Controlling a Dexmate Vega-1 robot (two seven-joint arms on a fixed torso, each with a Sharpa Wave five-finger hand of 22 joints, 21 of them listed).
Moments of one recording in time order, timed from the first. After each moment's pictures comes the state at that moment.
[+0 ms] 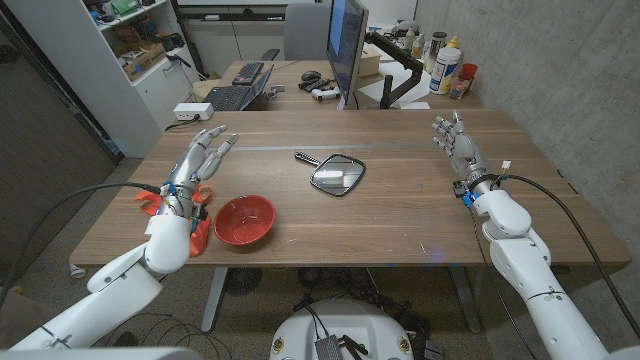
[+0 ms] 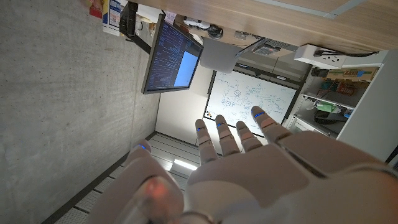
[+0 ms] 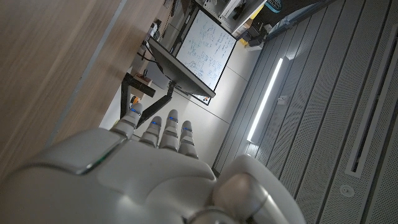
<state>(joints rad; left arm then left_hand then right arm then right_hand) 1.49 0.84 0.04 -2.08 0.18 0.14 0.60 0.13 -0.02 0.18 -0.08 0.38 0.23 -0.18 0.20 0.18 0.18 -0.11 0.21 0.19 -0.04 -0.03 0.19 0.18 0.08 0.05 0.19 0.18 -1.16 -0.32 0.05 -1.67 0.22 0.22 0.14 0.02 0.08 -0.09 0.13 0.31 0.09 -0.01 0.19 0.19 0.15 0.05 0.23 0.19 -0.02 0.02 0.19 0.19 0.02 0.10 0.21 0.18</state>
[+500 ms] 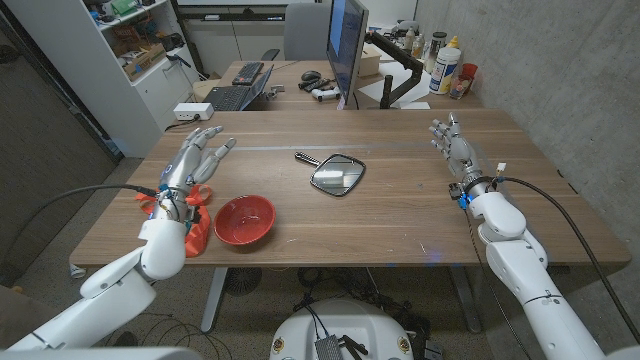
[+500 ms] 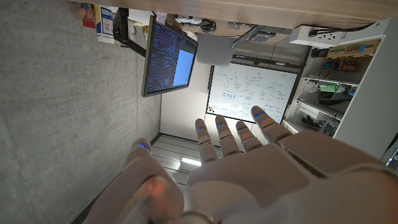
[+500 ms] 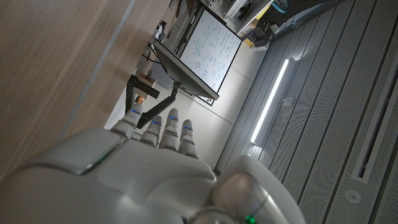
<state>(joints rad) 1.52 0.85 0.02 -2.08 0.26 0.16 0.63 0.14 -0.02 0.19 -0.08 0.38 0.23 -0.18 0.20 0.18 0.18 -0.11 0.21 0.19 -0.04 -0.03 0.19 0.18 0.09 0.05 0.19 0.18 -1.17 -0.31 0.04 -1.71 0.19 0.19 0.10 0.02 0.08 -0.09 0.13 0.31 0.10 -0.01 0.19 0.19 0.16 0.05 0.24 0.19 -0.02 0.02 0.19 0.19 0.01 0.09 0.20 0.18</state>
